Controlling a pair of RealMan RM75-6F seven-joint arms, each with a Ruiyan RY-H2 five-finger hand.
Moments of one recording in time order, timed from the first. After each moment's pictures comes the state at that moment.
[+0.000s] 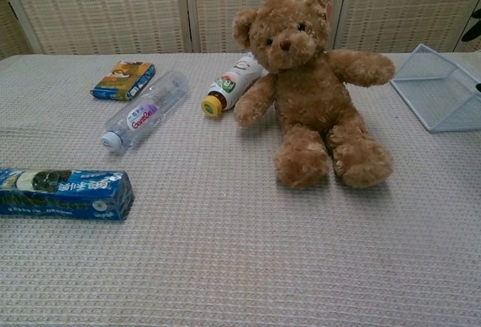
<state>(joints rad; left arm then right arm) -0.14 -1.10 0.09 -1.63 1.77 1.47 0.12 0.36 -1.54 0.22 -1.15 -1.53 1.40 0.00</state>
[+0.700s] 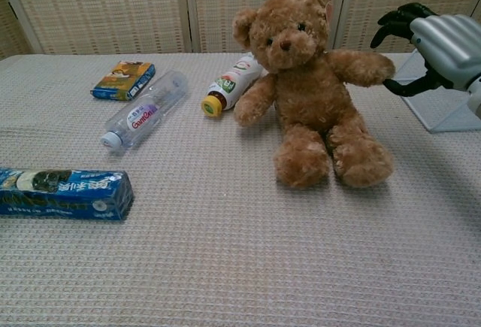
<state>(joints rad) -0.13 -1.10 0.10 -1.64 1.77 1.47 0.10 0.59 -1.81 0.28 -0.82 -1.47 1.29 -0.08</state>
